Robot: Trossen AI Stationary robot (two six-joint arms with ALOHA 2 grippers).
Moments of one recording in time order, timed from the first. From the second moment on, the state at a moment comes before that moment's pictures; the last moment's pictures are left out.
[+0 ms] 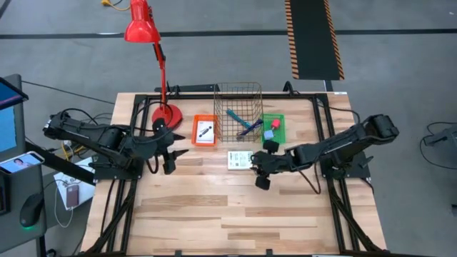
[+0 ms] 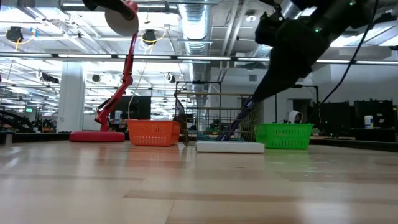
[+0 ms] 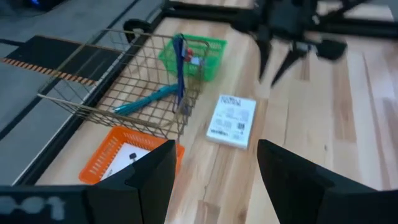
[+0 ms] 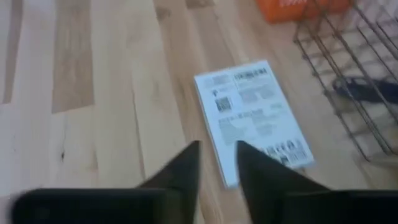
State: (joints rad) left arm -0.31 0.96 1.04 -0.73 -0.54 -0.33; right arm 0.23 1.46 0.78 -0.18 0.29 0.33
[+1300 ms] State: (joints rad) left arm -0.31 0.96 1.04 -0.69 -0.58 -0.40; right arm 0.10 1.67 0.78 -0.15 0.06 0.24
